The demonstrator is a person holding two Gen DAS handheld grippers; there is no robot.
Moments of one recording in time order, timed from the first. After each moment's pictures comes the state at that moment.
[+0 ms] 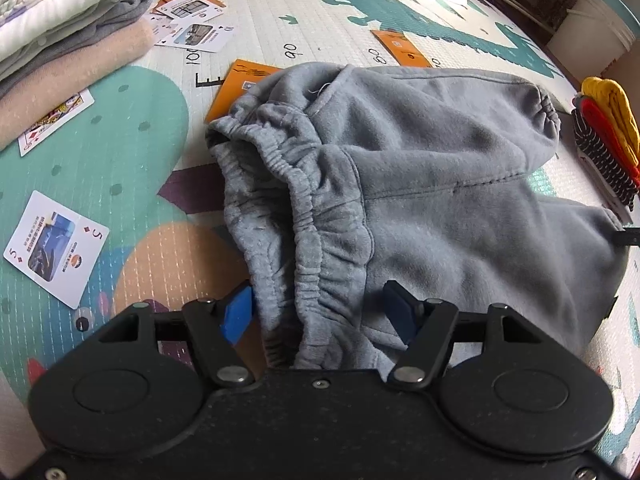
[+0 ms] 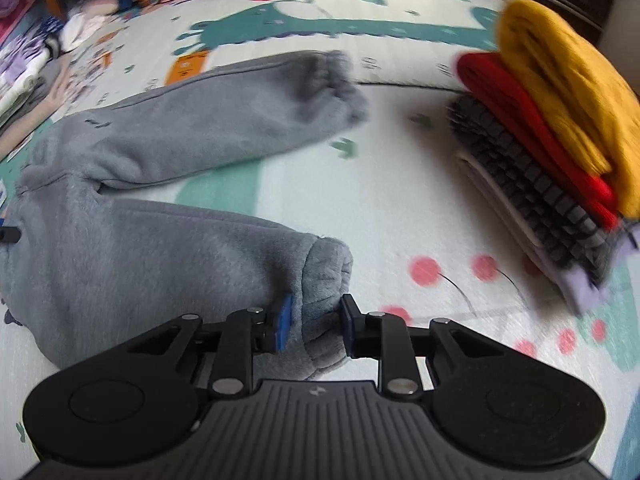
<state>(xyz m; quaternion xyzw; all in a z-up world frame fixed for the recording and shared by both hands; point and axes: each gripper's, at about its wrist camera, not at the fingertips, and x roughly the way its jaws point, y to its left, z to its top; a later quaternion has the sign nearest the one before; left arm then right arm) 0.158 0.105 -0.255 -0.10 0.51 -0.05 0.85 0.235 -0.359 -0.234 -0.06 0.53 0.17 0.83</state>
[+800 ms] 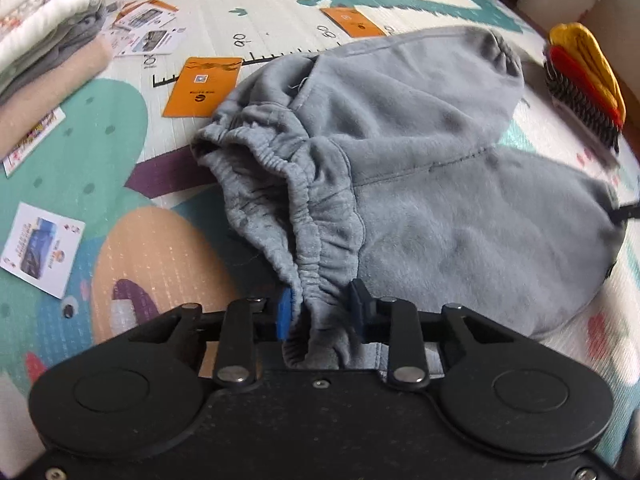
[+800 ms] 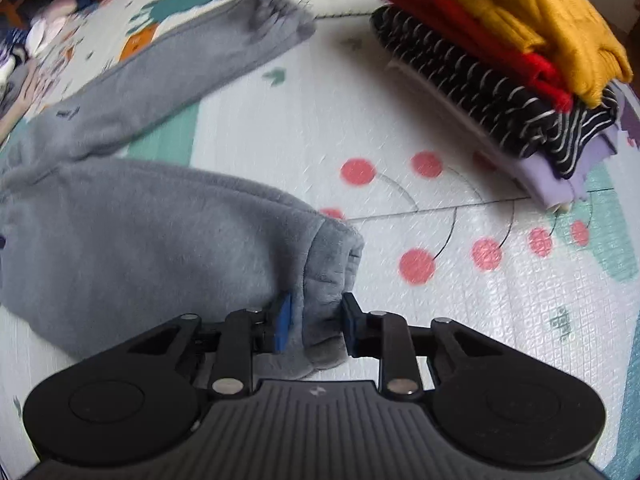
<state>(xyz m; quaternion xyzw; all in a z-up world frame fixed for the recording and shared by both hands) 0.137 0.074 -0.252 -0.04 0.53 -0.09 0.84 0.210 -0.403 -0.253 -0.03 0.58 0.15 0.80</state>
